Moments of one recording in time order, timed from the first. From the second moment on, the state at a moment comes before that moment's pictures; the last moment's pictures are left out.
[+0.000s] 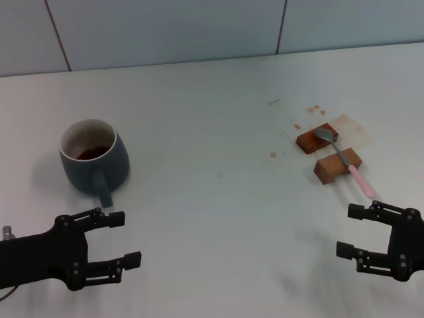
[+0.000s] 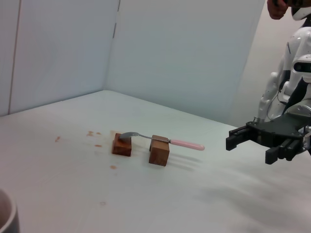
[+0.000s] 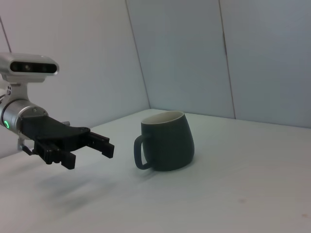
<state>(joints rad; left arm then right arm) -0.46 -2.00 0.57 0.40 2.13 1.68 -1.06 0.24 2.01 -0.52 -0.49 -2.00 -1.70 0.96</state>
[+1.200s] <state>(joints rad) -0.46 -2.02 0.56 0.41 2.12 1.68 -1.04 0.25 2.01 -0.51 -0.49 -2.00 -1.71 0.96</state>
